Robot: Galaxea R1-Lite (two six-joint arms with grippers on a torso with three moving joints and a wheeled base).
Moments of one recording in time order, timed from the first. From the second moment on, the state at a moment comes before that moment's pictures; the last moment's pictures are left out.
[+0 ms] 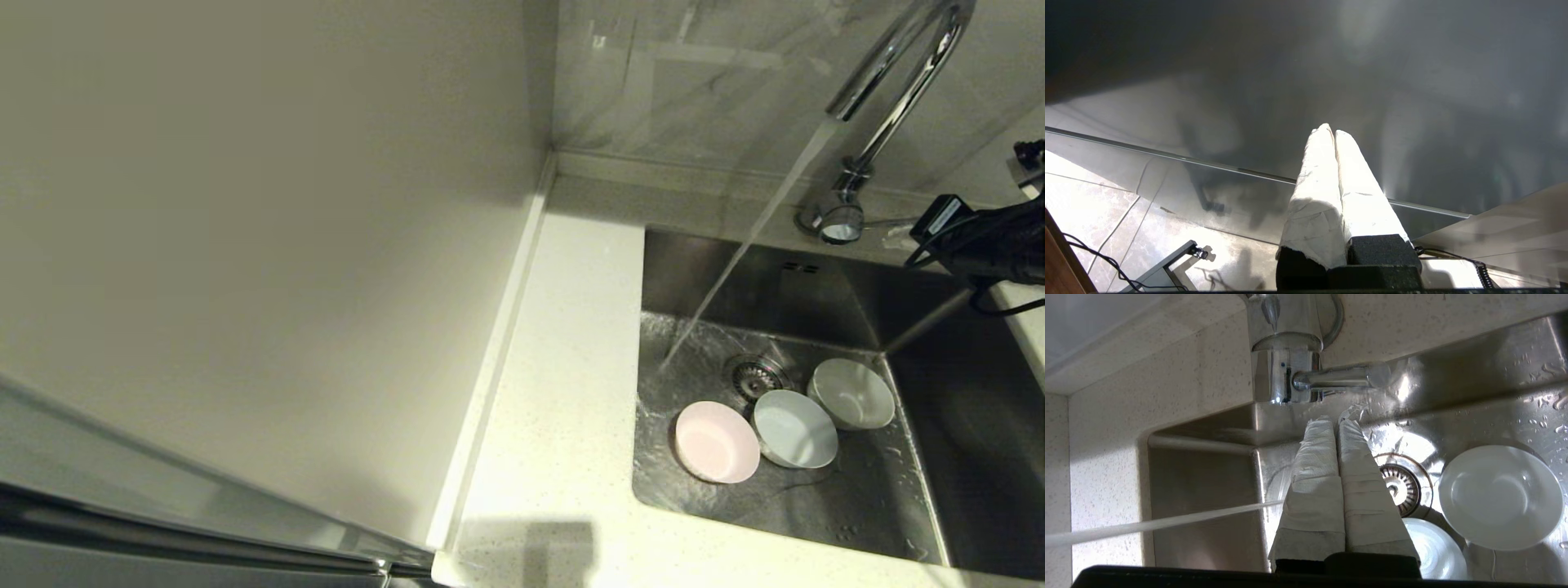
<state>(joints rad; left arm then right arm) 0.00 0.00 0.00 0.00 0.02 -0.02 -0.27 1.81 -1.37 -0.16 0.25 0.54</state>
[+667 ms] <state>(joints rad) 0.00 0.00 0.00 0.00 0.02 -0.02 -0.27 1.88 -1.48 -0.15 0.24 0.54</state>
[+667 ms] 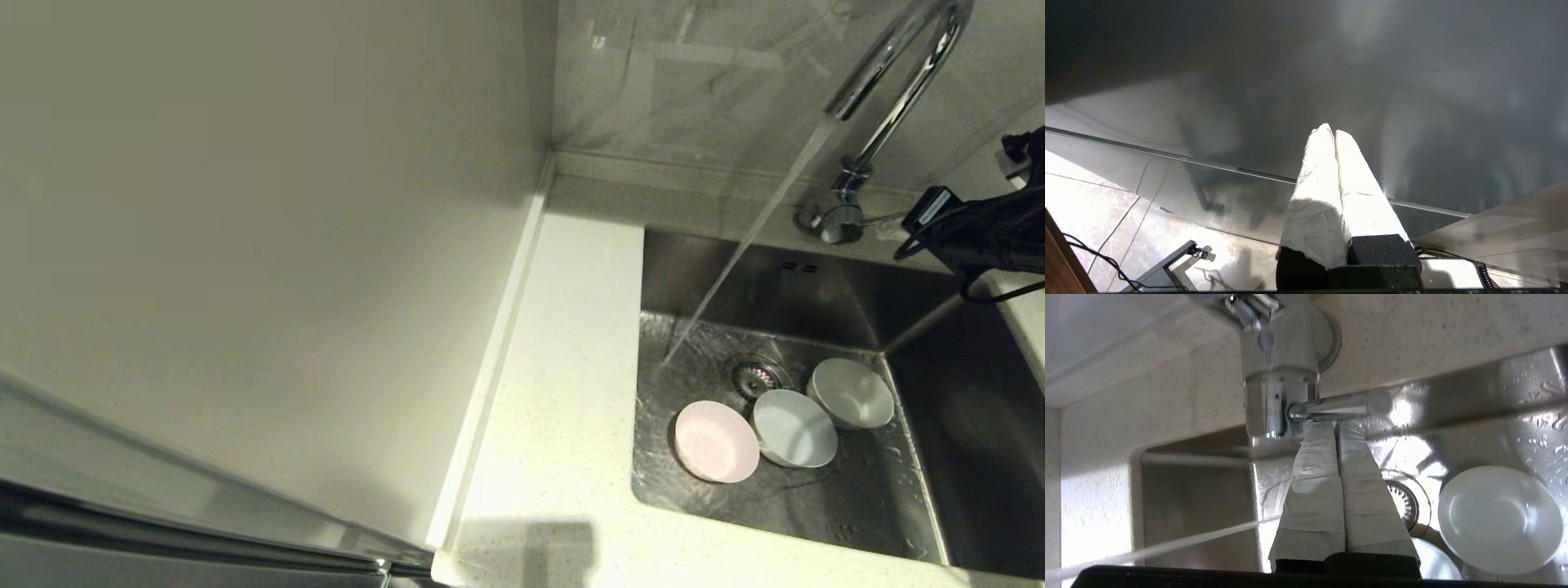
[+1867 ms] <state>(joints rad) 0.00 0.00 0.00 0.00 0.02 -0.02 -0.31 1.73 -1.29 -0.15 0.24 0.44</state>
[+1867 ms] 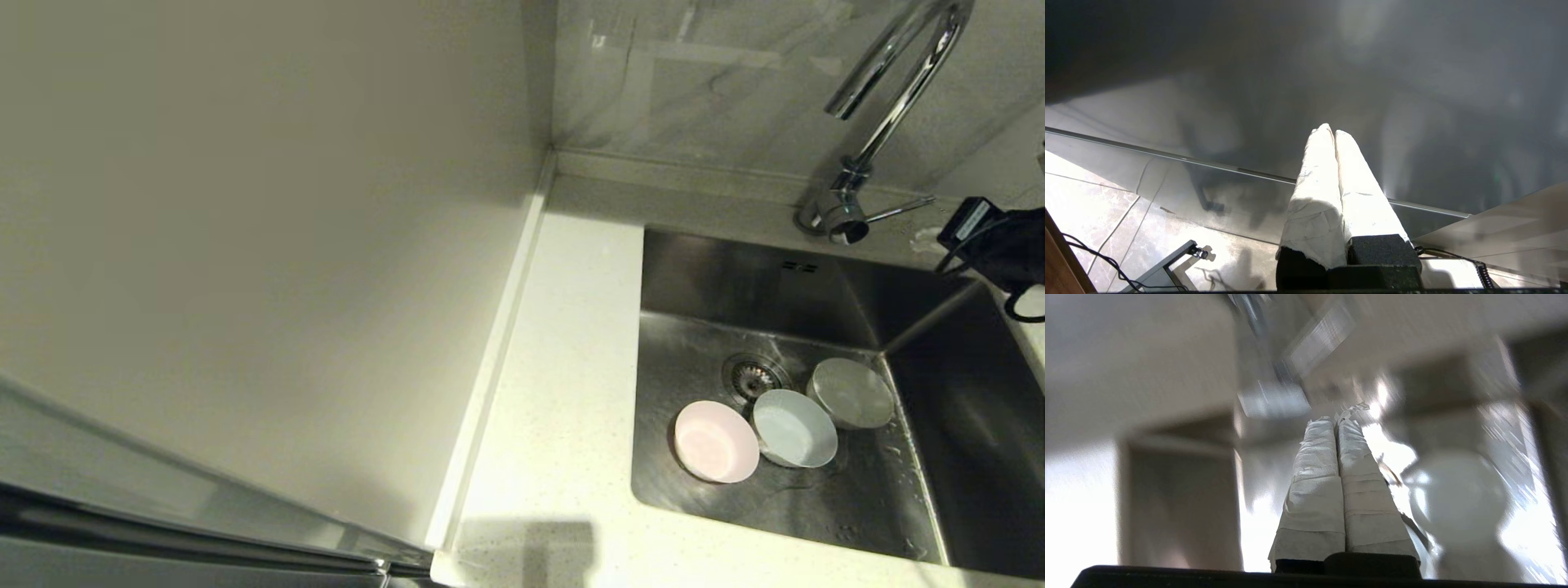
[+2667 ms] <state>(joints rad) 0.00 0.00 0.00 0.00 0.02 -0.02 -0.48 1.35 -0.96 0.18 0.44 0.21</state>
